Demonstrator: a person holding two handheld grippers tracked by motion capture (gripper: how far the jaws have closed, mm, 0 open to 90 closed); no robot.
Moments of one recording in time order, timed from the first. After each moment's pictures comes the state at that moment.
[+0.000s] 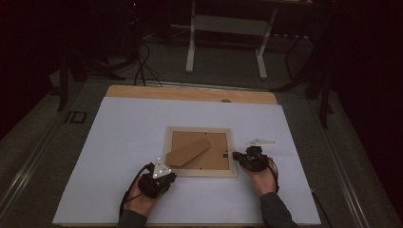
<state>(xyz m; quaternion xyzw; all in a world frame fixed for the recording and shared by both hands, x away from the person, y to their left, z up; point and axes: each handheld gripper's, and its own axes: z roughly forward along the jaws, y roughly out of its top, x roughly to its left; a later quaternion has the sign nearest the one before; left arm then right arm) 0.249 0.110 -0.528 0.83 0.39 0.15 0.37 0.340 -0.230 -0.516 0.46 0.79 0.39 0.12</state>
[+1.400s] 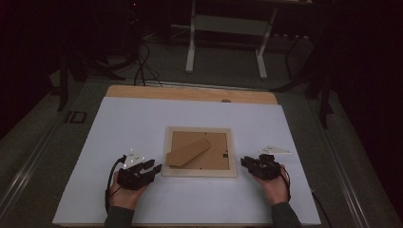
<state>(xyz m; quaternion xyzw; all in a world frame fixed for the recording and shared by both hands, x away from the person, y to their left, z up) 0.253 0.165 -0.509 0.75 0.47 0.16 0.43 0.315 -0.263 -0.515 0.46 0.78 0.41 0.13</state>
